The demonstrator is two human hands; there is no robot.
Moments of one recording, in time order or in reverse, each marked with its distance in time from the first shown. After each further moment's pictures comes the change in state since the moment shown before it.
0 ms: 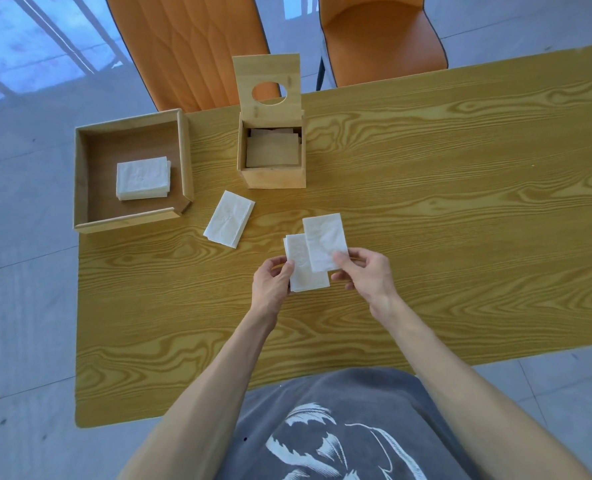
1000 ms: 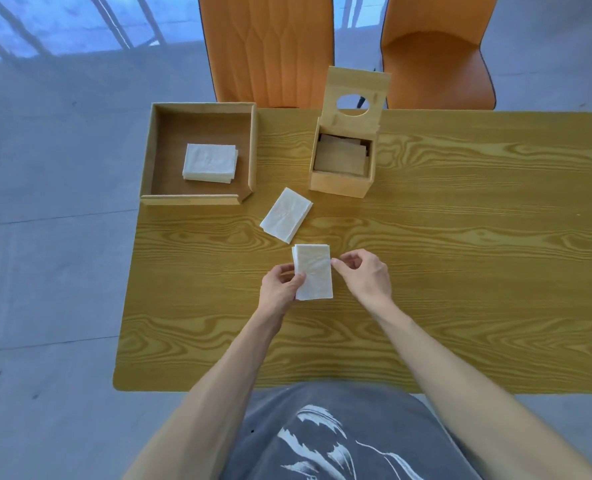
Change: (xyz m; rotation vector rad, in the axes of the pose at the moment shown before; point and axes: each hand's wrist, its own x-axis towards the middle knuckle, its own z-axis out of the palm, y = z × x) left_hand -0.003 -0.009 -0.084 -0.098 0.009 -0.054; right_hand -0.001 -0.009 0.092 -0.759 0.077 -0.195
